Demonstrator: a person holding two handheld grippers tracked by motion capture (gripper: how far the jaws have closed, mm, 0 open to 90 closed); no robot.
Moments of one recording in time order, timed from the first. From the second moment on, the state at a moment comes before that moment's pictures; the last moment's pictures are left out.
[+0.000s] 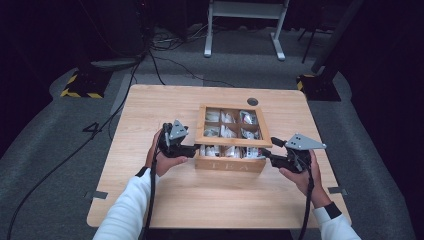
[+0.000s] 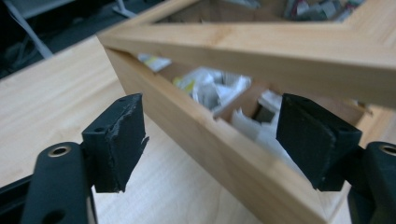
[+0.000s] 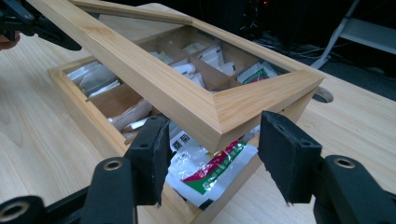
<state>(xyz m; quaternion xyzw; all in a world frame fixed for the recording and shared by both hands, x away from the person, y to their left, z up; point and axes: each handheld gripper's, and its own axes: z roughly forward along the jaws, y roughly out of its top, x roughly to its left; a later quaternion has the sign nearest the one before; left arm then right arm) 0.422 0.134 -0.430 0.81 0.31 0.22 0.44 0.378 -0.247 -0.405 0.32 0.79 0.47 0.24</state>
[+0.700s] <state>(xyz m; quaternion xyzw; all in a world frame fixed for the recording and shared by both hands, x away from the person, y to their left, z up) 0.426 0.121 -0.404 0.80 0.27 0.27 0.47 0.386 -0.244 -0.386 0.33 0.78 0.48 0.26</state>
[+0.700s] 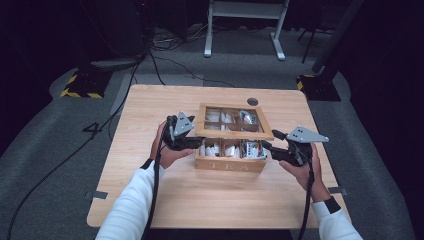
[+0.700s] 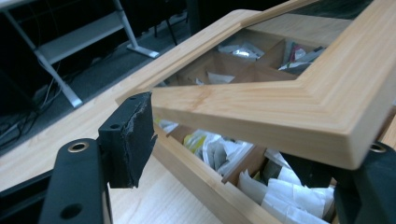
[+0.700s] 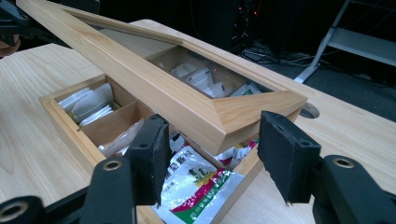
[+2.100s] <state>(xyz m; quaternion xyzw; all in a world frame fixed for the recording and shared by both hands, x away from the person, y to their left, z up) 0.456 0.118 -0.354 0.80 0.19 0.31 0.48 0.423 -0.251 -0.352 0.35 0.74 0.50 0.27</state>
